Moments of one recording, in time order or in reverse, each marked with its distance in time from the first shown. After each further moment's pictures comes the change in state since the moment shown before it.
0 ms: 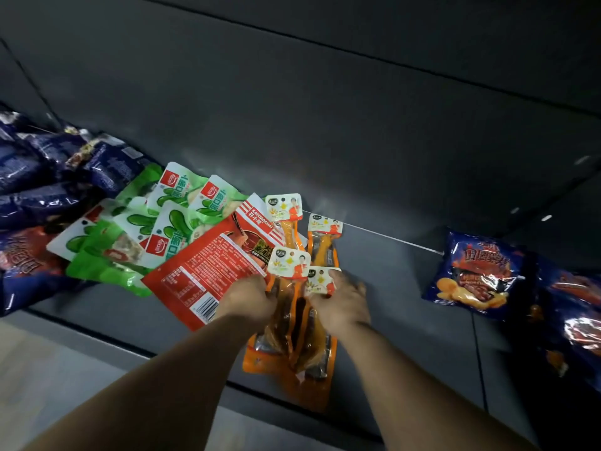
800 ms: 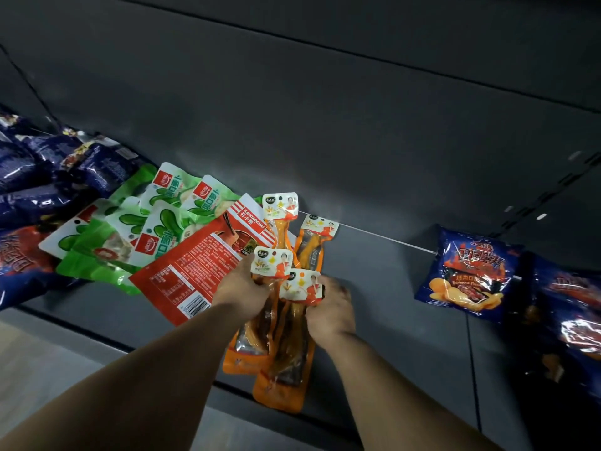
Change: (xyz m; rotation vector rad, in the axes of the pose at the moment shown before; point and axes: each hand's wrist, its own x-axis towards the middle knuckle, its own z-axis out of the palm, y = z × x) left_hand 0.003 0.010 0.003 -0.302 0.068 -0.047; right_hand 0.000 0.013 0.009 0.159 0.019 -0.045
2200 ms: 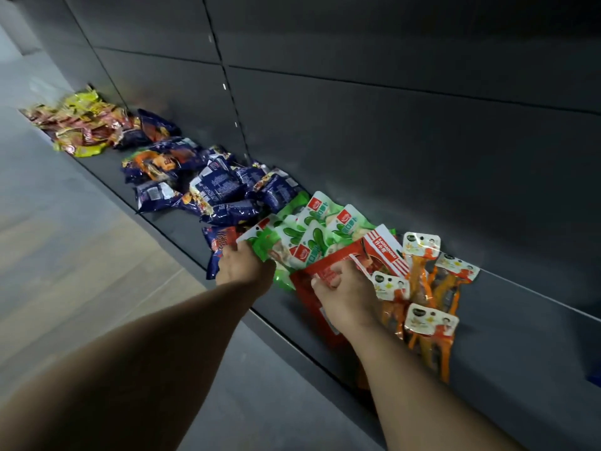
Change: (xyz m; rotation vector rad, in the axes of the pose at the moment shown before) left_hand -0.039 -0.065 -0.160 0.246 0.587 -0.293; right_hand -0.063 -0.127 0.064 -0.028 -0.220 -0.474
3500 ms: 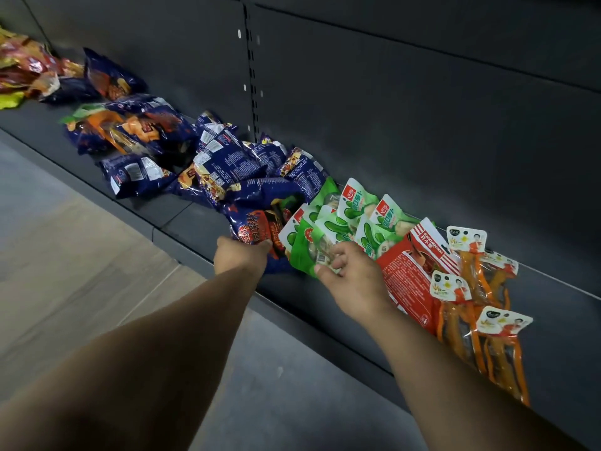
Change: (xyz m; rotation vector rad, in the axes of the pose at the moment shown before) left_hand 0.131 -0.088 -0.006 -0.588 -0.133 -0.251; right_hand 0.047 -0.075 0.108 -0.059 0.104 -0.021
